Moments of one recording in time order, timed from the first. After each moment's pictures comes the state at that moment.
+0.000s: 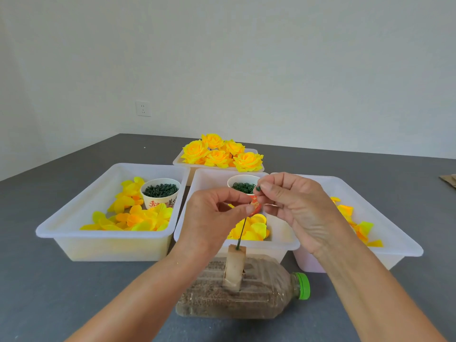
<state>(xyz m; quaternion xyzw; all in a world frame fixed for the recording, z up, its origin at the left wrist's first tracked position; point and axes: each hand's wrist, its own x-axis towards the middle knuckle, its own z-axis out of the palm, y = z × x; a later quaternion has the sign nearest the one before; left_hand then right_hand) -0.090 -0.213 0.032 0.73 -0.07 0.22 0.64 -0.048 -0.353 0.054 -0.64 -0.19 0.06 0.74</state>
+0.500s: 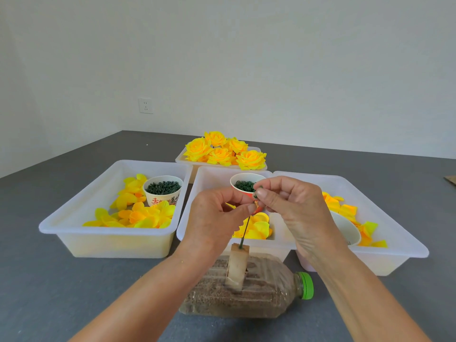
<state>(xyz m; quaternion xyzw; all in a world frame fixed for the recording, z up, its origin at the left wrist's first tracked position) -0.085 -0.212 0.025 0.74 -0.06 0.21 0.64 -0.053 -0.343 0.041 -0.69 -0.23 -0.08 0.68</state>
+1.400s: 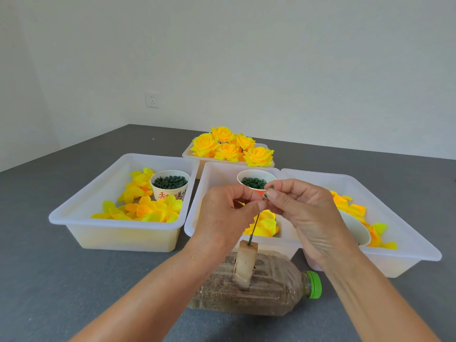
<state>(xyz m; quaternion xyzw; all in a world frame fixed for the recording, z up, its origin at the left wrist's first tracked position) -0.085 -0.212 0.025 0.74 -0.05 0.20 0.64 -0.050 -0.342 0.032 -0.63 -0.22 -0.01 0.74</state>
